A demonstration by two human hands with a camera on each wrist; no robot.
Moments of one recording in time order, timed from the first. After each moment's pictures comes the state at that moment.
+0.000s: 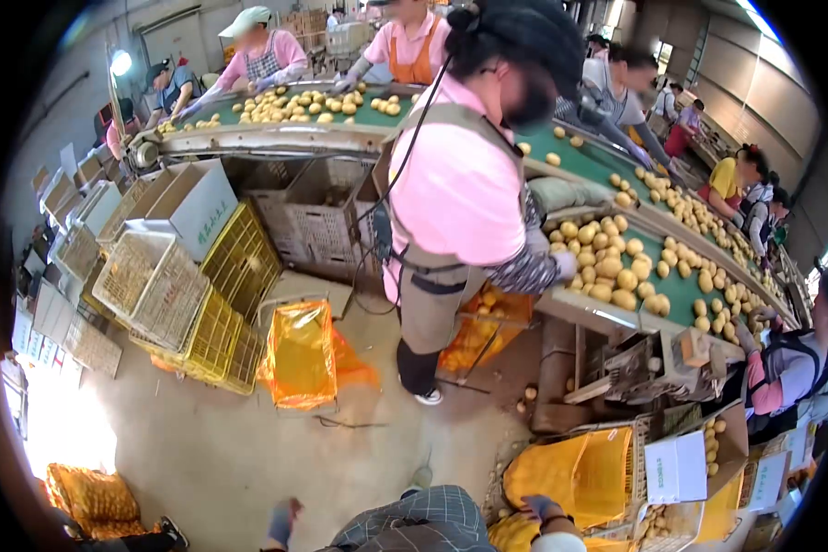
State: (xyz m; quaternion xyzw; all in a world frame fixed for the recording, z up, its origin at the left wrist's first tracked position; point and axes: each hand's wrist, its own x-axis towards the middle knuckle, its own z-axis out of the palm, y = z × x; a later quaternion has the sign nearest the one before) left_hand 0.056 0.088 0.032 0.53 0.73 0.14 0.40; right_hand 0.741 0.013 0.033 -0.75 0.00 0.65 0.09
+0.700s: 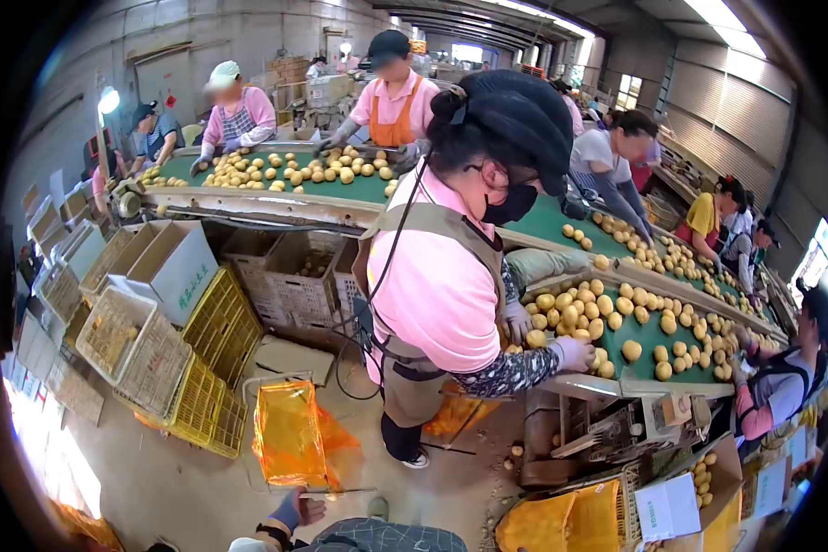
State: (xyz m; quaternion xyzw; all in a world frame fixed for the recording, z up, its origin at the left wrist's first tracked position) left_hand 0.162 0.333 0.103 -0.03 0.59 0.25 0.77; right_hand 0.680 0.001 0.013 -0.67 0.15 0.55 0.48
